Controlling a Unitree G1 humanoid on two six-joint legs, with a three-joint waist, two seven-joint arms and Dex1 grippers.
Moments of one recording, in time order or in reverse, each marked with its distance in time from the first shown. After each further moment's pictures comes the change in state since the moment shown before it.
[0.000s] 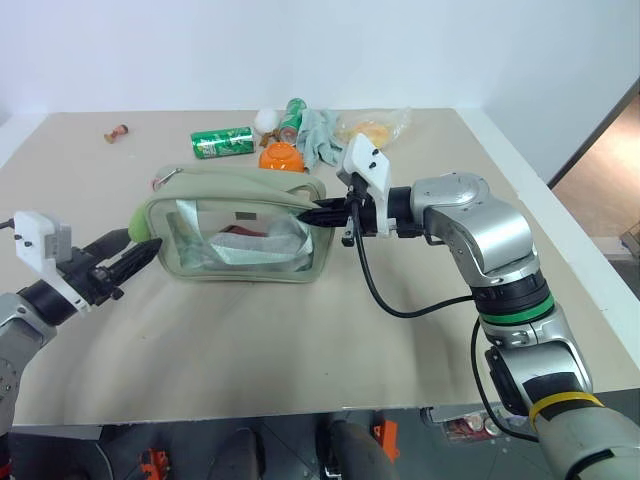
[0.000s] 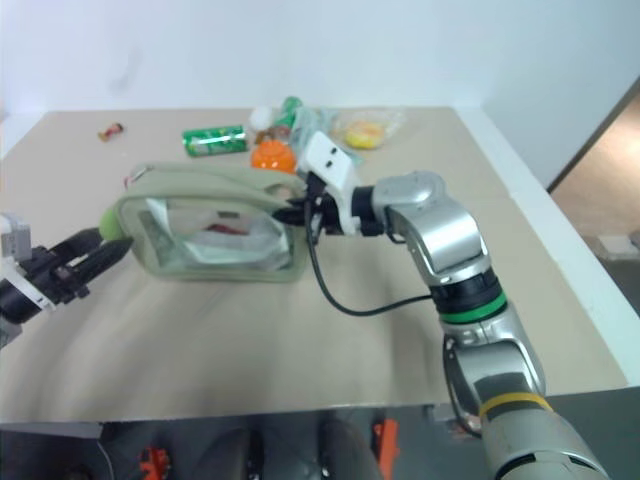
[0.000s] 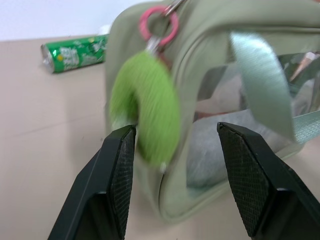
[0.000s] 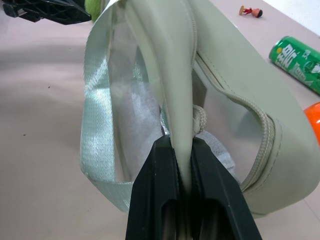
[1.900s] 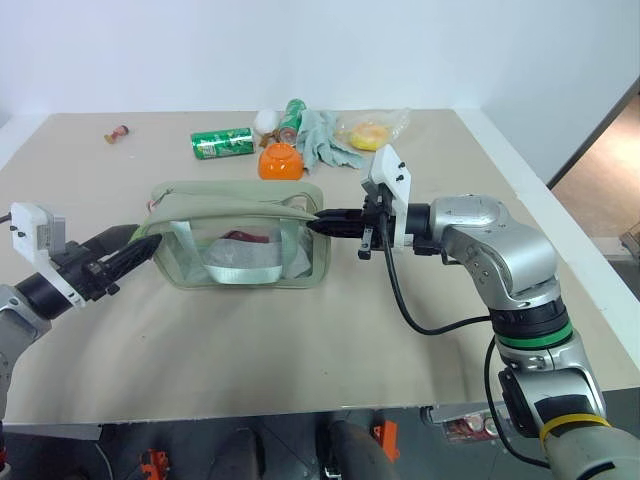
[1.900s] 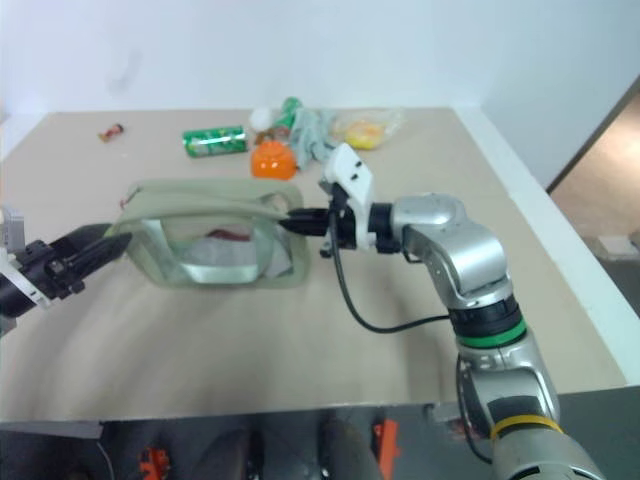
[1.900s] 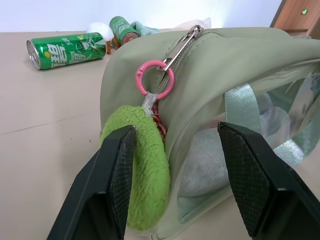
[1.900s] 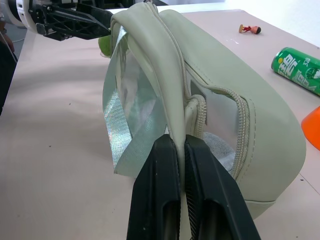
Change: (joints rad) left arm -0.061 0.024 -0.001 0.000 -0.034 0.069 -0.026; right arm 0.135 -0.041 -0.068 -0.118 0.147 -0.006 -0.040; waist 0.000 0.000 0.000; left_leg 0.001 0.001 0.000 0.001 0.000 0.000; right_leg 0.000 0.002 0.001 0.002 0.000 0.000
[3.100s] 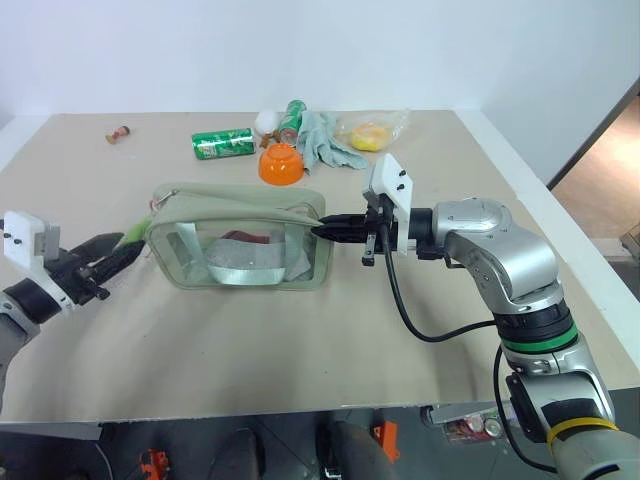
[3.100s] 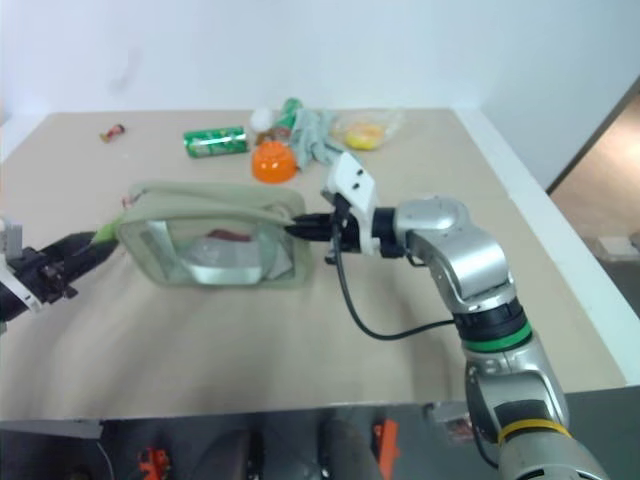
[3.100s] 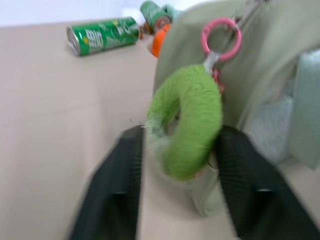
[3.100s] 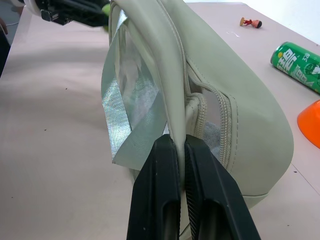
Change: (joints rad) left arm 0.001 0.016 -0.004 0.096 0.132 -0.099 -0.019; right arm 0.022 -0.032 0.021 0.003 -0.029 -0.051 0.019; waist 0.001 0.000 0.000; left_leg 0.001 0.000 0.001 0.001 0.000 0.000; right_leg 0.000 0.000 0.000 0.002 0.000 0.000
